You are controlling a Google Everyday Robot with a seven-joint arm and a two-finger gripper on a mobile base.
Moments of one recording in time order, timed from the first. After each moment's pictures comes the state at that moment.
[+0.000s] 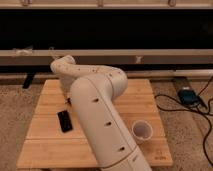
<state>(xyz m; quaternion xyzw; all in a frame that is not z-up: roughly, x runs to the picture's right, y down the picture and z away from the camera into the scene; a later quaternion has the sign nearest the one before) -0.227 0.062 0.925 -0.28 0.25 0.65 0.66</state>
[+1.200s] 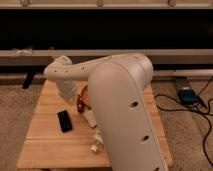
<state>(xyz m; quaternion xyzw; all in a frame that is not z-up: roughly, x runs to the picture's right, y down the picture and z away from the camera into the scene) -0.195 0.080 0.823 -0.26 0.22 0.58 0.74</state>
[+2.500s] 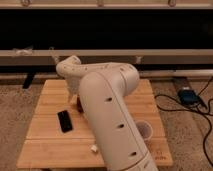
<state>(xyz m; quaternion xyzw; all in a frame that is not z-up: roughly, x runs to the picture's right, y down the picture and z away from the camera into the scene) -0.164 0.067 0.912 -0.27 0.26 0.60 0.71</state>
